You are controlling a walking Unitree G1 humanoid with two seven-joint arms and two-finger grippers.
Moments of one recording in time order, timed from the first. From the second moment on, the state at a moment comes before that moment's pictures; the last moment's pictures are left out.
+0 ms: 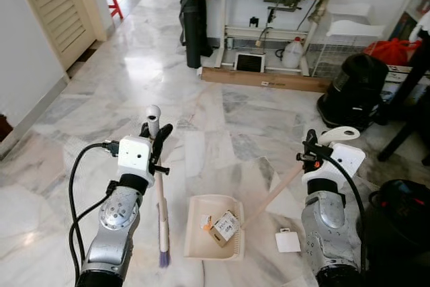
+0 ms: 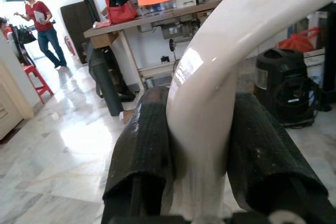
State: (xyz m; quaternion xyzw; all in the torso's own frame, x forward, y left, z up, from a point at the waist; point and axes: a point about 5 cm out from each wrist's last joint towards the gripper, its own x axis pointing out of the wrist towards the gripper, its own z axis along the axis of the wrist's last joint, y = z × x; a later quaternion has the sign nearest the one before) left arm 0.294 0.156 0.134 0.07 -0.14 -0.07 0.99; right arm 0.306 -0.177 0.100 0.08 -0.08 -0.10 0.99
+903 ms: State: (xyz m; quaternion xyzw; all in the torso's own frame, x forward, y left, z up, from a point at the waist) left arm 0.291 0.152 0.130 0.07 -0.13 -0.07 0.99; right arm 0.307 -0.181 0.100 0.07 -0.08 -0.10 0.99
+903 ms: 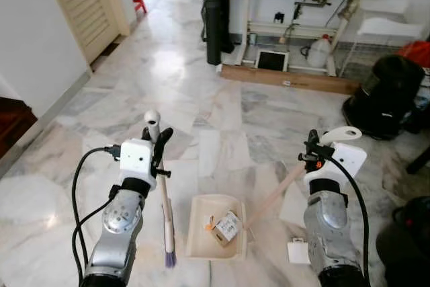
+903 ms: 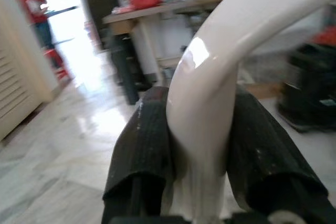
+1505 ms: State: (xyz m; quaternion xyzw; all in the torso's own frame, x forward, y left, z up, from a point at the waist) left arm 0.290 0.160 0.129 0.07 -0.12 -0.05 0.99; right arm 0.309 -0.174 0.103 0.07 -0.08 -0.09 0.99
